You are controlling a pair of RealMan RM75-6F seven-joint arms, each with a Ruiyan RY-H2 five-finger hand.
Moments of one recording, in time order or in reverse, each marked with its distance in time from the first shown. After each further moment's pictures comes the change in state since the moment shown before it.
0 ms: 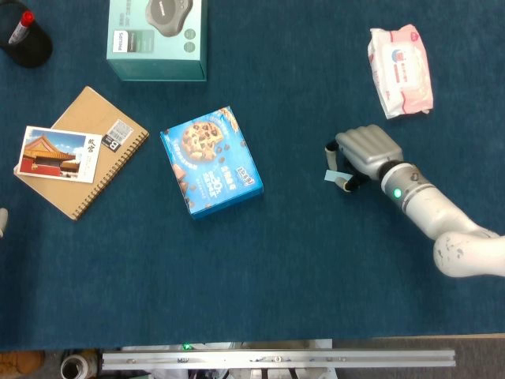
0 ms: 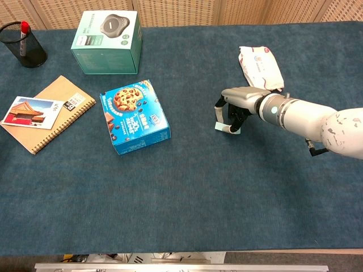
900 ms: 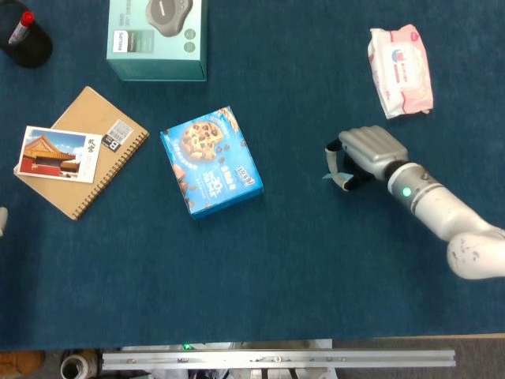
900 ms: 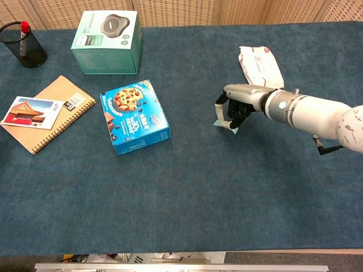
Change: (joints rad) left arm 0.000 0.004 -0.003 -0.009 0.008 0.008 0.008; right arm -0.038 0.079 0.042 -0.079 -0.080 -0.041 0.156
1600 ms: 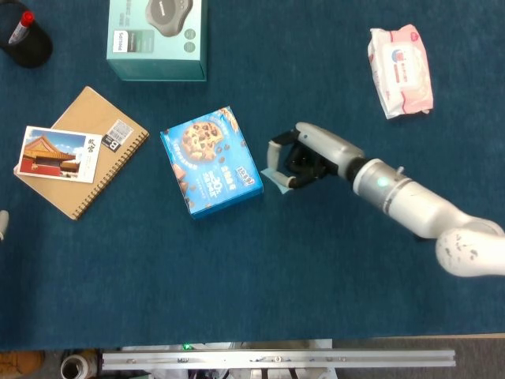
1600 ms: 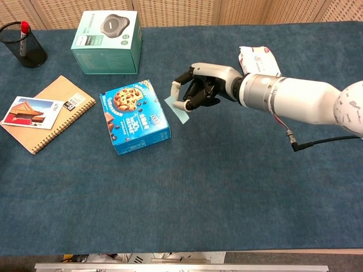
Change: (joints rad) left arm 0.015 0.018 0.015 -0.029 0.039 0.033 0.011; right arm -0.051 -0.009 0.260 -0.098 -0.130 -0.178 0.485
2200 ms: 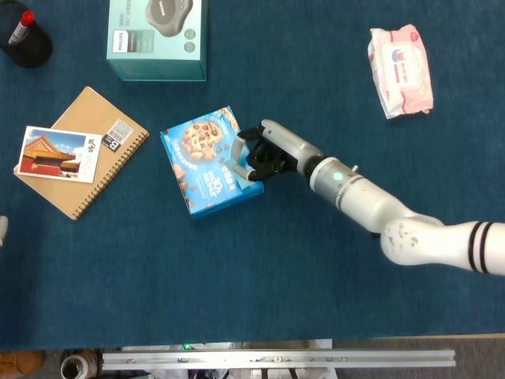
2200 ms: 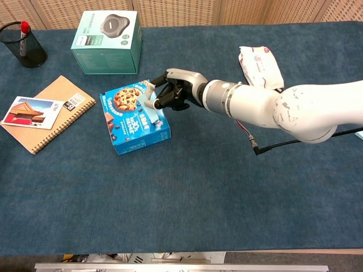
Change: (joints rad) left arm 0.017 0.016 0.014 -0.020 0.020 0.018 0.004; right arm 0.143 -0.202 0.004 0.188 0.187 0.034 0.043
